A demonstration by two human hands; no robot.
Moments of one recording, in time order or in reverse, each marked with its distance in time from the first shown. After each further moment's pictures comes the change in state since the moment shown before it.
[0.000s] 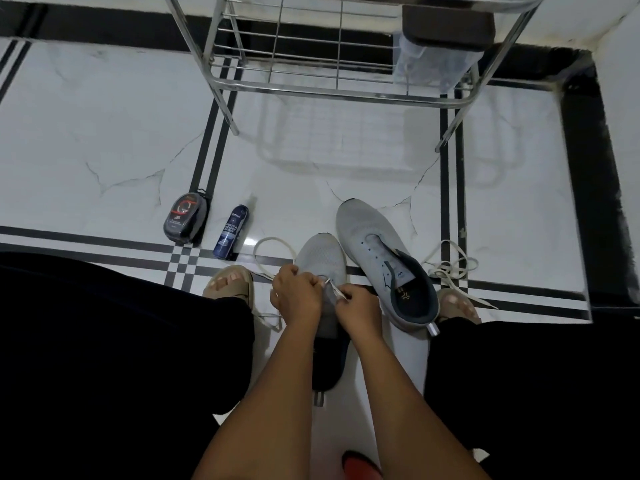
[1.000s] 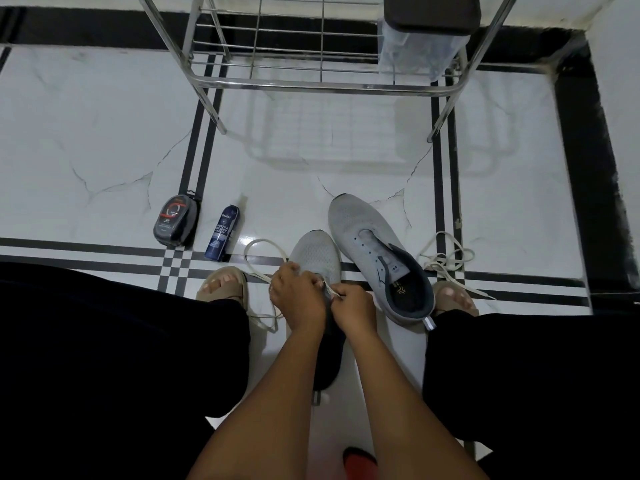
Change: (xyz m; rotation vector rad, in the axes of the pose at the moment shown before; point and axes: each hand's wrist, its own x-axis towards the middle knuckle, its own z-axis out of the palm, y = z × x) left_hand -0.009 0.007 0.018 0.027 0.130 0.049; right_hand 0.004 0.004 0.001 0.052 -0.053 0.000
